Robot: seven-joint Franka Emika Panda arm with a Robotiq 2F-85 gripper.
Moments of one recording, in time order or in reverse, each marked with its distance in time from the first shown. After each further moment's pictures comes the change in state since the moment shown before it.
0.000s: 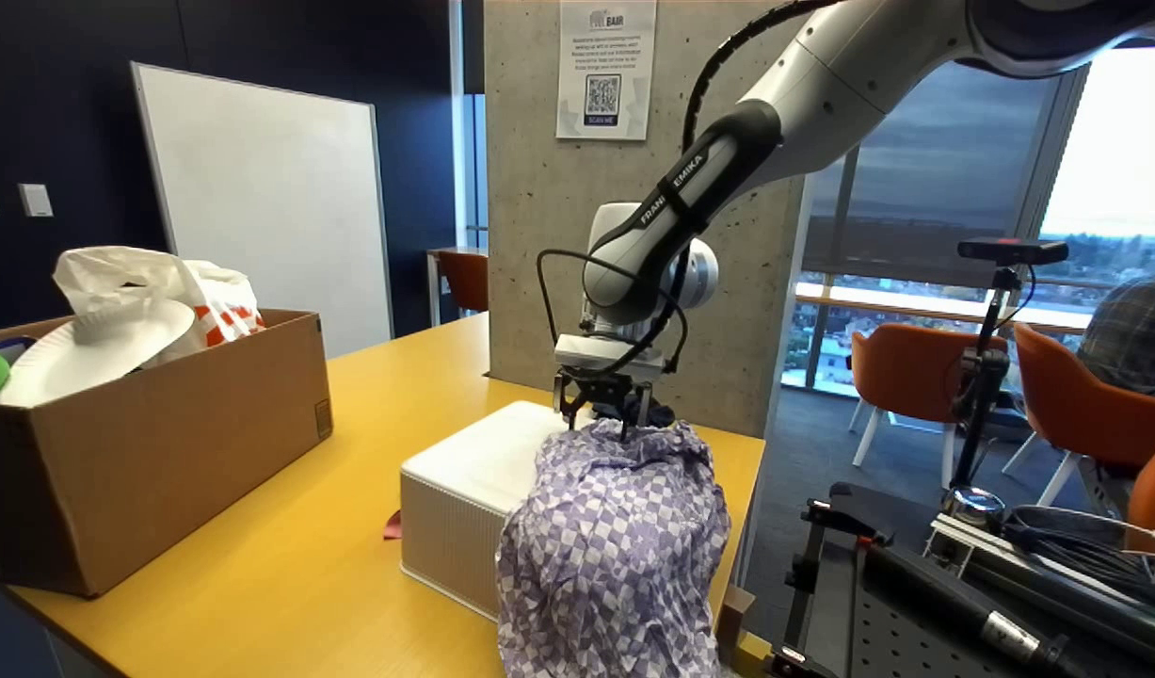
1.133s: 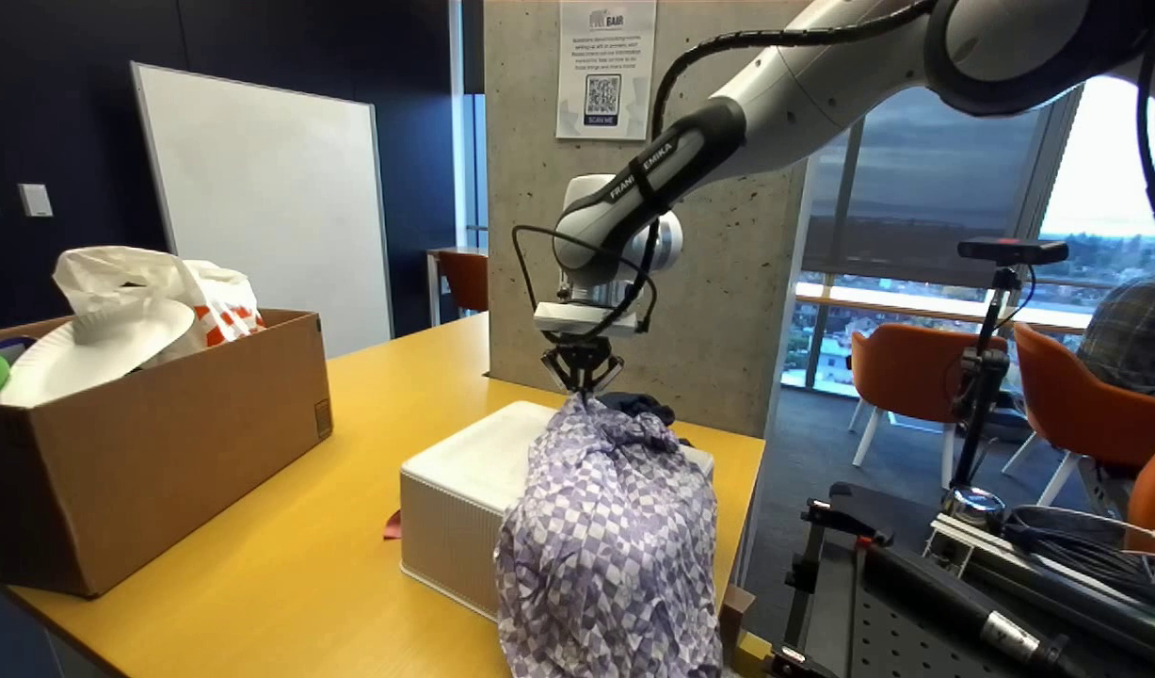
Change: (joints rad) arm -0.014 0.114 -0.044 0.311 -0.024 -0.227 -0.021
